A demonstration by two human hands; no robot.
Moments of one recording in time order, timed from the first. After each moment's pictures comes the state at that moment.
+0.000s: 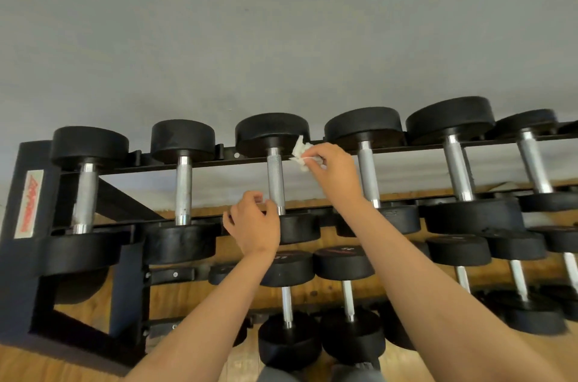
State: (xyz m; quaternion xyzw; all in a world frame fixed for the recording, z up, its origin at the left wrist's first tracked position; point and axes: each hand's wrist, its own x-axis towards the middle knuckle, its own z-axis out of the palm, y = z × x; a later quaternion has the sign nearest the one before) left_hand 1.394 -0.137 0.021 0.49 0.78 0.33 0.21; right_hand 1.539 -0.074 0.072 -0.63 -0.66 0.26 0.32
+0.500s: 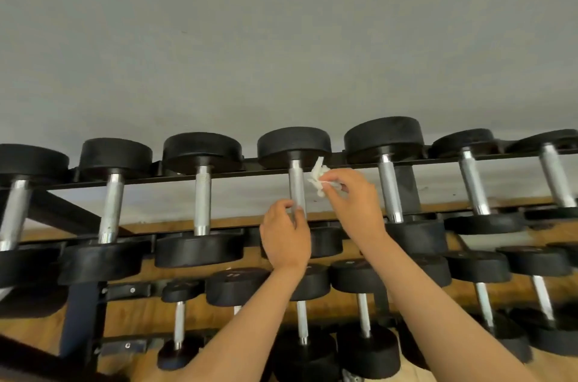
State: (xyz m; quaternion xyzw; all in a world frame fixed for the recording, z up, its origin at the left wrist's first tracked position) left_hand 1.599 -0.132 0.026 0.51 0.72 0.39 0.25; right_hand 1.717 -0.109 0.077 -0.60 -0.67 0.20 0.39
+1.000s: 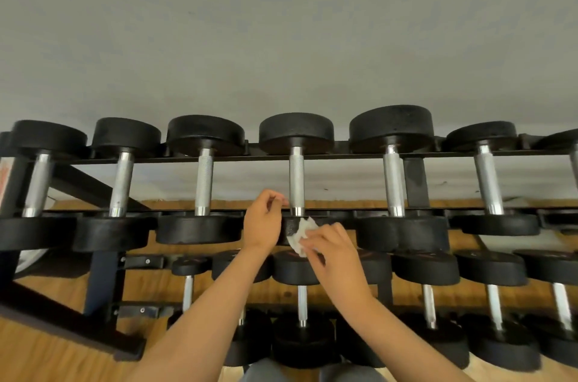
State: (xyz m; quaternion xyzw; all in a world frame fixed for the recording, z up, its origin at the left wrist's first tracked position) left_hand 1.562 -0.124 0.006 0.49 0.68 0.39 0.38; right_hand 1.714 -0.187 0.011 -0.54 -0.75 0.19 0.33
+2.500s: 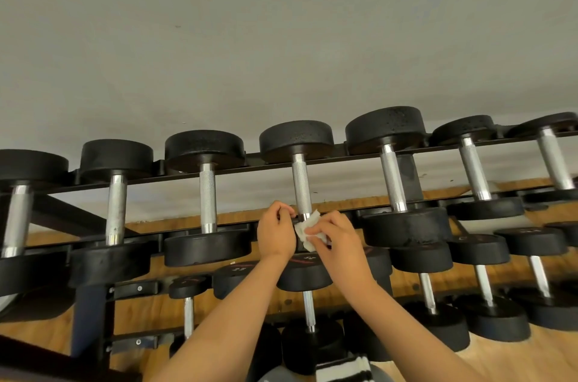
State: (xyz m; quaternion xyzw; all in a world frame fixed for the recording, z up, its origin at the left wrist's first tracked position) left_hand 1.560 -0.120 -0.003 0.47 0.68 0.40 0.40; right_hand 1.682 -0.175 0.026 -0.61 -0.67 0.26 0.34
